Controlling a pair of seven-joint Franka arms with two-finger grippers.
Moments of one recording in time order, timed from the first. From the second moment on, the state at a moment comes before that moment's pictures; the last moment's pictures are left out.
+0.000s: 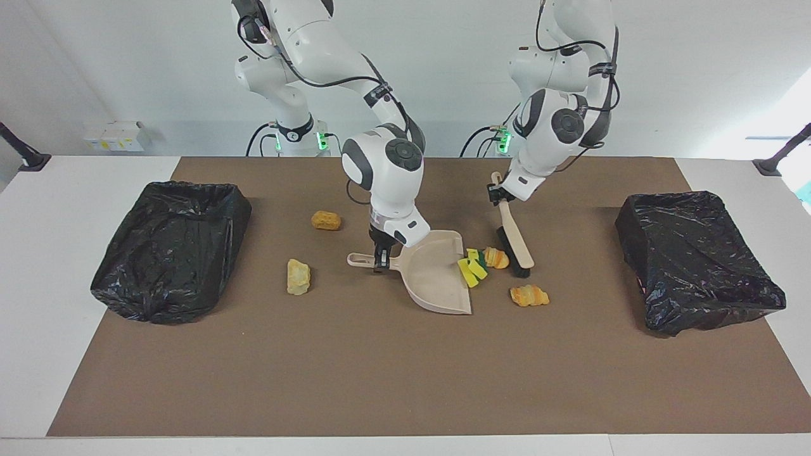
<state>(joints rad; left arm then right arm) -0.44 -0.12 -0.03 -2.41 -0.26 2.14 -0.39 0.49 0.43 0.04 -1.70 -0.25 2.11 -0.92</state>
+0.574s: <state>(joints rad) -0.57 -0.12 -0.03 -2.37 -0.30 2.26 -0.42 0.49 0.43 0.04 -1.70 -0.26 2.11 -0.92</state>
